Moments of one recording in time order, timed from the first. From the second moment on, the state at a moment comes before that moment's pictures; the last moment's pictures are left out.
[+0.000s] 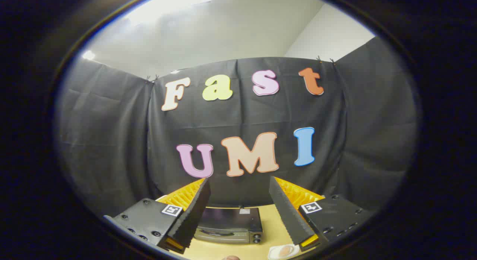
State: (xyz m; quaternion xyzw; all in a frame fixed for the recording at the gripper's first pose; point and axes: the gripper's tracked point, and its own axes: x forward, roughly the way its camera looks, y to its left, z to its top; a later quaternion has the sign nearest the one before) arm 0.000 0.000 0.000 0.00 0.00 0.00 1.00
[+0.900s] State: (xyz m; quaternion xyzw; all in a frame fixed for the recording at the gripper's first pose) arm 0.013 0.017 -0.026 0.01 0.02 0.02 1.00
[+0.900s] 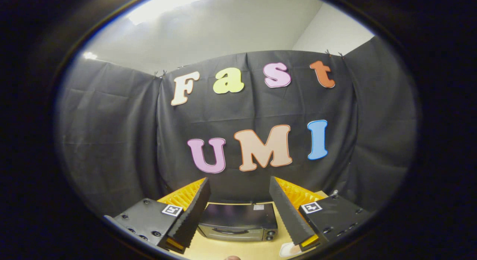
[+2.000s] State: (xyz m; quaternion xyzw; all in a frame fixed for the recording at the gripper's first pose) arm 0.143 0.074 -0.142 0.02 0.04 0.01 1.00
